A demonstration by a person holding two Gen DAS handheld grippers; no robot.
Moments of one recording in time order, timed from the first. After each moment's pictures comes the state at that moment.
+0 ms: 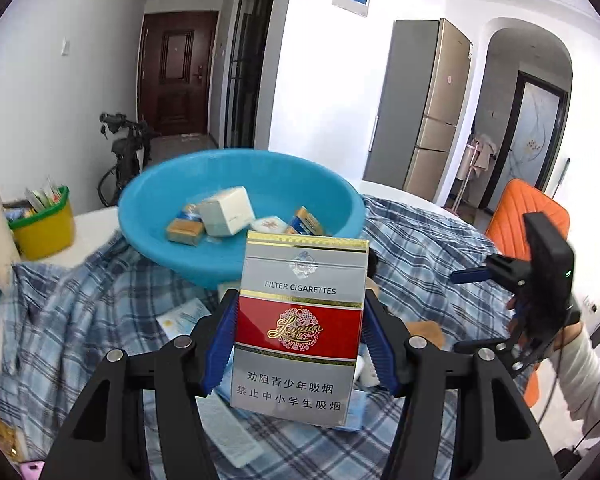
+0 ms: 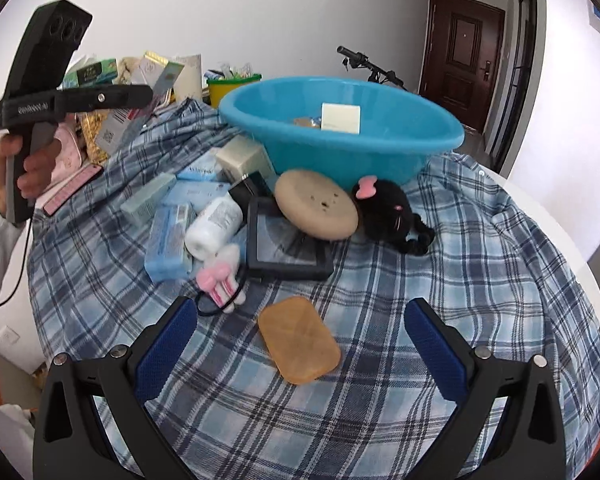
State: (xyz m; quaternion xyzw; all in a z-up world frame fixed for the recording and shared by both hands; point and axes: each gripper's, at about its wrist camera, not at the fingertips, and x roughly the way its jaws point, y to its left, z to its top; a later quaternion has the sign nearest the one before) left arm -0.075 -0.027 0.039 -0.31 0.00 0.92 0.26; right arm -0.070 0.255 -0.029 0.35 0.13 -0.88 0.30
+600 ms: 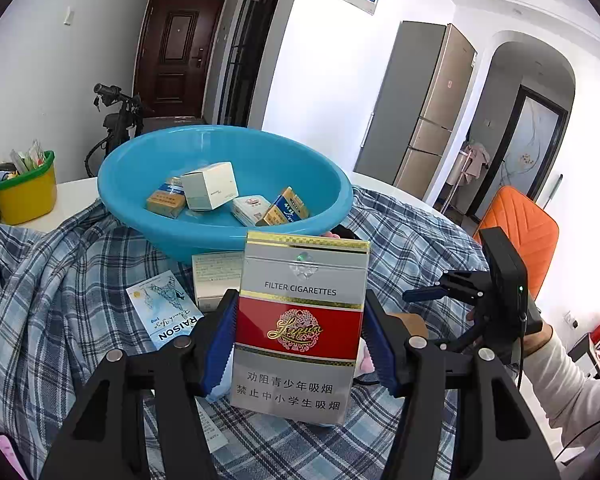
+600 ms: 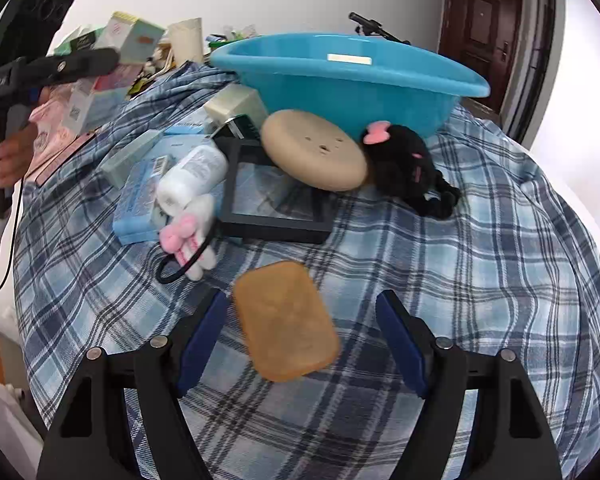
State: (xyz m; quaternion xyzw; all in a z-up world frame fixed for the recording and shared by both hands) left arm -0.076 -0.024 0.019 -0.33 -0.04 0.90 0.27; right arm -0.091 0.253 -0.068 0.39 0.15 -0.85 0.32
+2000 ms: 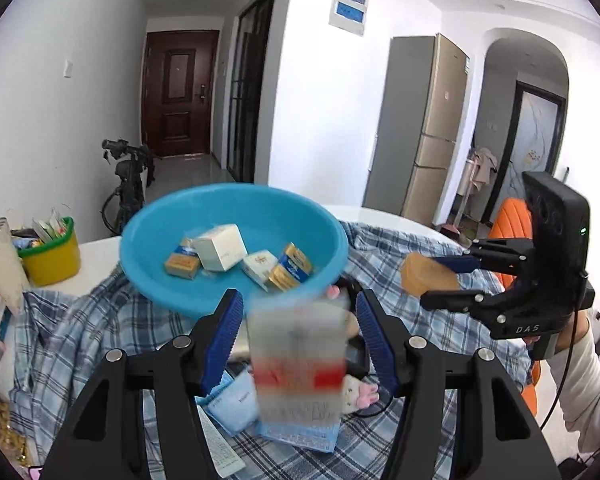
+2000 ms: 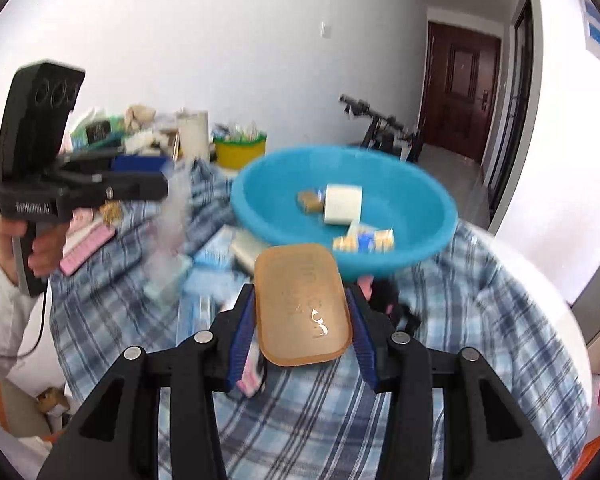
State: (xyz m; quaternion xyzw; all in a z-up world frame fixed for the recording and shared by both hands) left arm -0.063 -0.016 0.085 -0.27 0.00 0.93 0.25; right arm -0.079 0.231 0.064 0.28 0.11 -0.90 0.31
